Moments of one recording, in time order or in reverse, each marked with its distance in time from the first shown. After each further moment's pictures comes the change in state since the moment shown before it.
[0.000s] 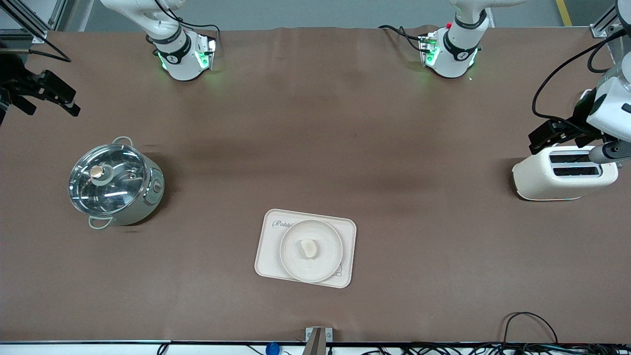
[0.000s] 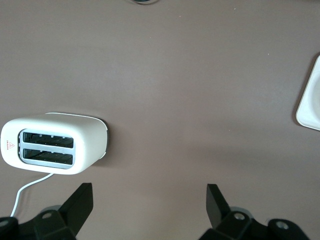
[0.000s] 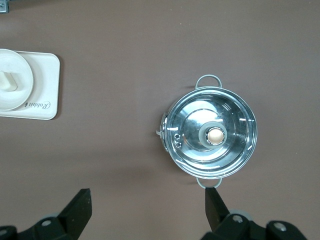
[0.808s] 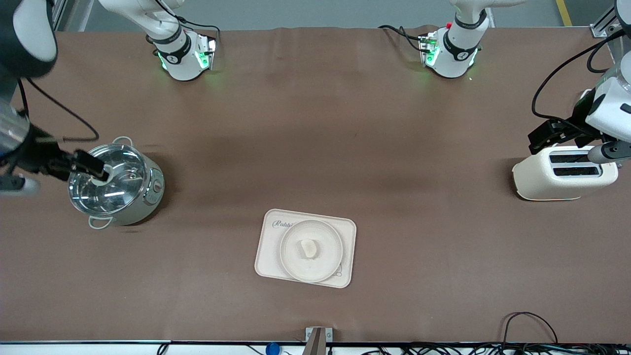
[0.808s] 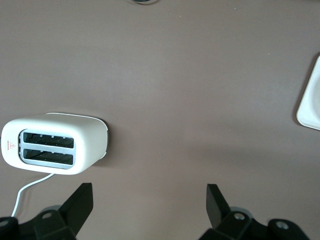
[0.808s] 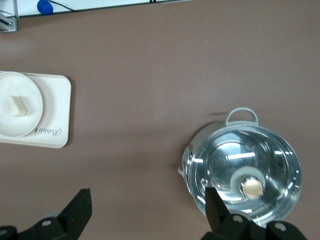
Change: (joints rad) left arm -0.001 0.000 0.000 -0.001 0.002 0.000 0.000; right arm 0.083 0.222 -0.064 0.107 0.063 0.118 0.002
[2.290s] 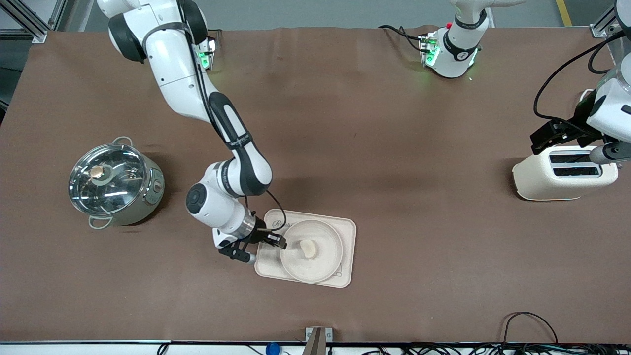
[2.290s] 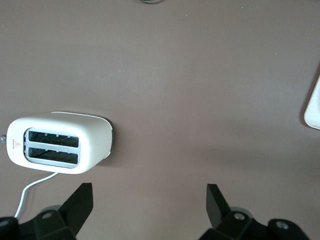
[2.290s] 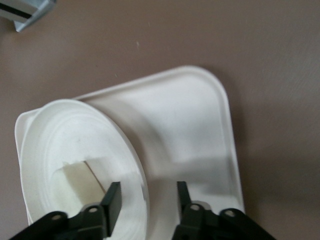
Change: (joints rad) left arm 0.005 -0.004 0.003 -0.015 0.014 0.006 -0.001; right arm 0.474 0.881 -0.114 0.288 0.655 0.754 0.165
